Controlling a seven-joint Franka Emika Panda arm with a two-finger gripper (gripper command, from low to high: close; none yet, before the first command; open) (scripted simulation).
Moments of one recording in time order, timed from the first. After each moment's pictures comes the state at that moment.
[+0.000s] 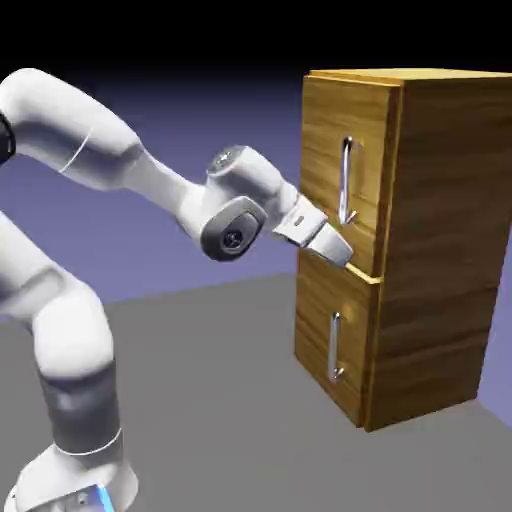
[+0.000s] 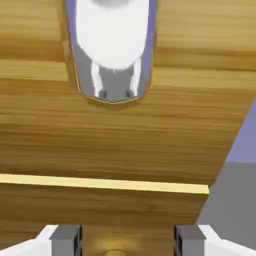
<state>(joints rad) 0.04 -0.59 -0.03 -2.80 -0.12 3.03 0.84</state>
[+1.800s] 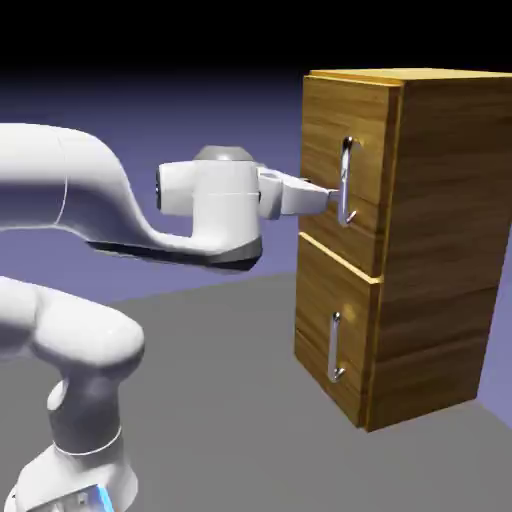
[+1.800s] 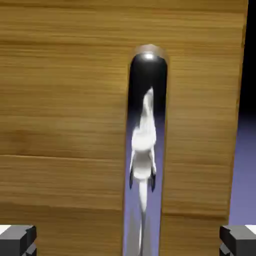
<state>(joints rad) 0.68 -0.97 -0.66 -2.65 -2.47 2.79 2.73</state>
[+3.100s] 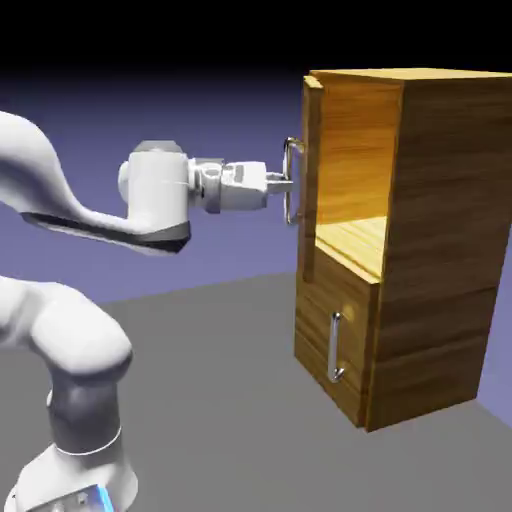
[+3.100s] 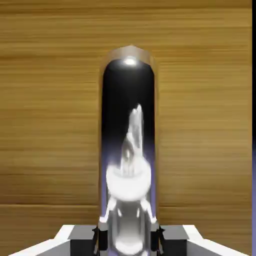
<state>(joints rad) 0.33 -1.00 0.09 -2.83 -1.73 2.29 2.71</state>
